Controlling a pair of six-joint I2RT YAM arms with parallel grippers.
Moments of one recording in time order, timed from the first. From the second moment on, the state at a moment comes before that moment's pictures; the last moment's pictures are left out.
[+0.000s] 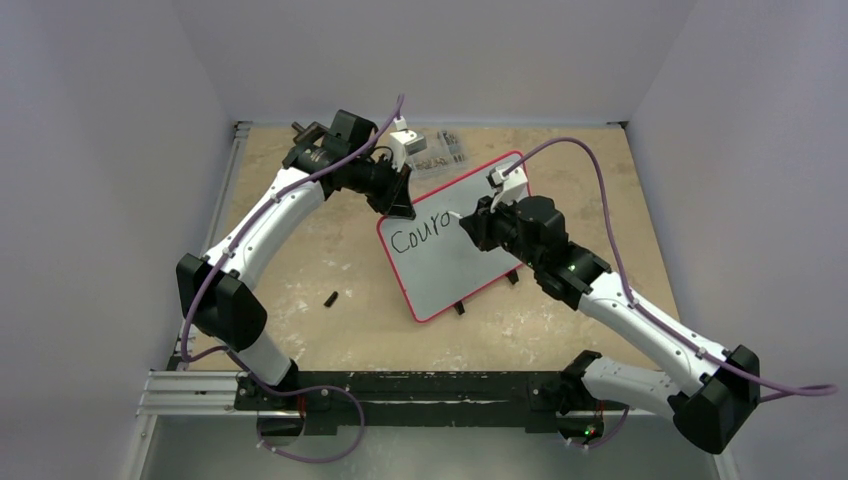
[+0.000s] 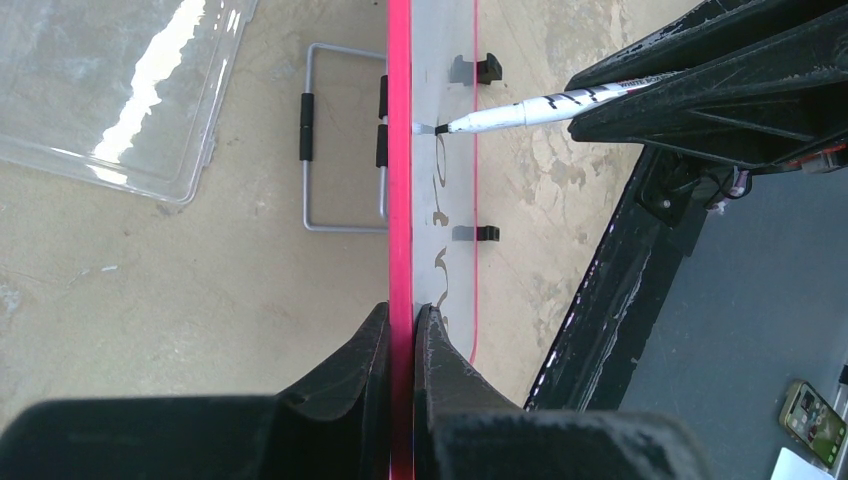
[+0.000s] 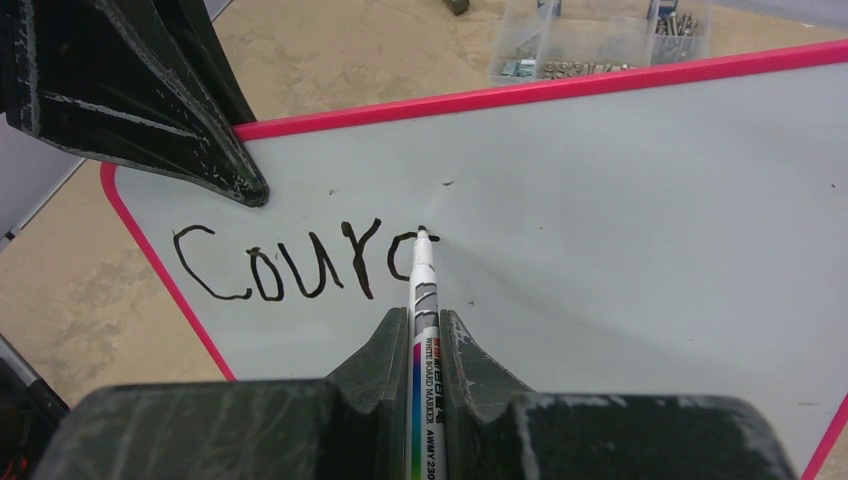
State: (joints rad) left arm -0.47 1.64 1.63 -0.88 0.64 0.16; right arm 0.69 1.05 0.89 -0.13 0.07 0.24
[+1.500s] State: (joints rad) left arm -0.47 1.64 1.64 -0.88 0.65 0.16; right arm 0.68 1.02 0.88 -0.18 0.17 0.25
